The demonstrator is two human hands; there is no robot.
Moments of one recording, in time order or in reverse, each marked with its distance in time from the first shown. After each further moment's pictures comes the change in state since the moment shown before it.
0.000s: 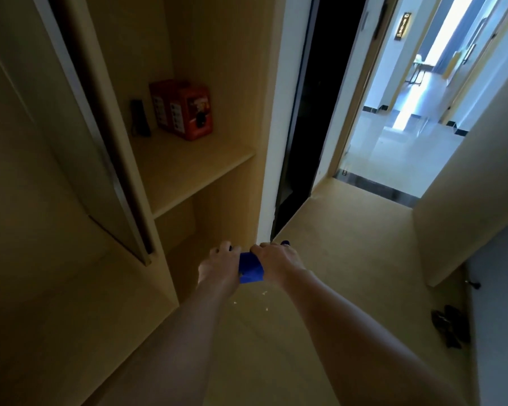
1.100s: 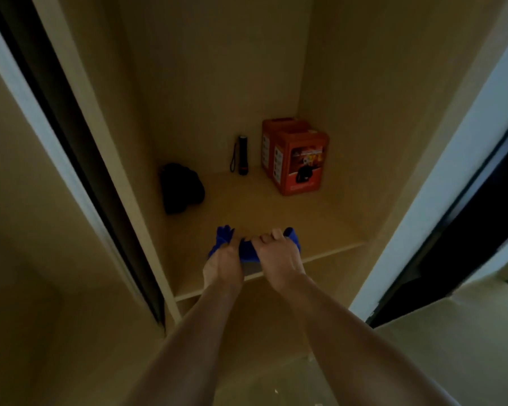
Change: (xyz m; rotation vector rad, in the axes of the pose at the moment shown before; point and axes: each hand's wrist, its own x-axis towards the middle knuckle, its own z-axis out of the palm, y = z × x) left_hand 0.261 -0.082 -0.087 -0.281 0.412 -0.687; right_hand 0.350 0.012 -0.059 -0.025 0.270 -0.584
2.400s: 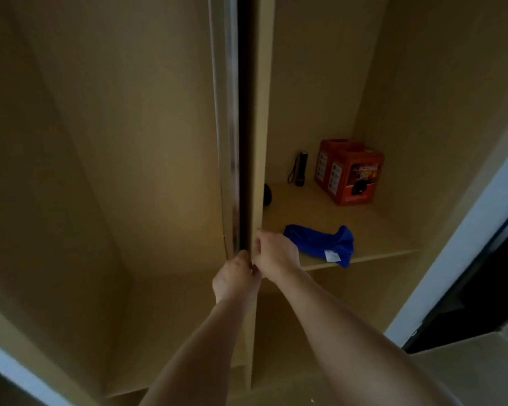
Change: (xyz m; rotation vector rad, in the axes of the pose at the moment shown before) left_hand -0.104 -0.130 -0.085 -0.142 0.166 -0.121; right_hand -0.016 -0.190 -0.076 0.490 0.014 0.153
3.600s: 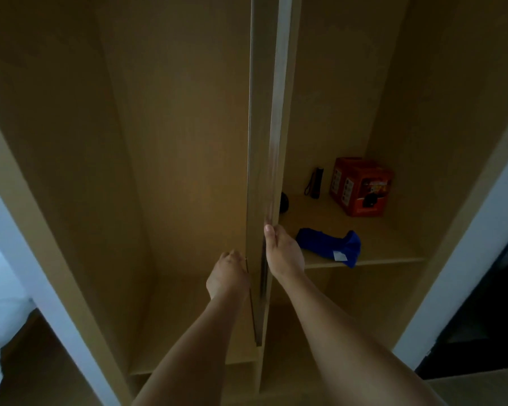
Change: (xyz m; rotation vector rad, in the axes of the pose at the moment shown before) left_hand -0.066 -0.023 -0.056 -0.051 0.087 -0.193; right_hand -0.072 -0.037 -0.015 0.307 0.167 0.021
